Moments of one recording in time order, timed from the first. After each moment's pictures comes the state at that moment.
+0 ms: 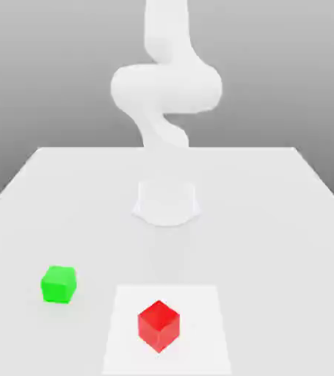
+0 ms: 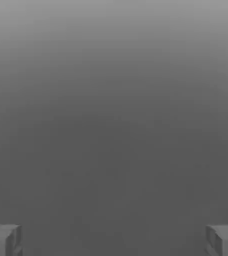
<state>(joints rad) -0.05 -0.71 0.05 -2.33 -0.03 2.34 0.89</state>
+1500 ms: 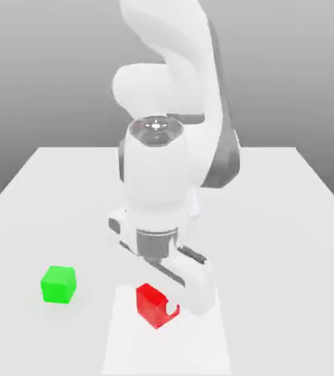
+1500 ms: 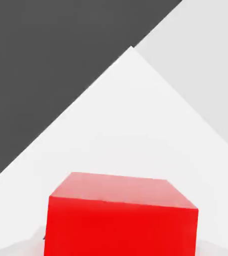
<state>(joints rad) -0.33 0.06 0.13 -2.68 -0.05 2.73 1.64</state>
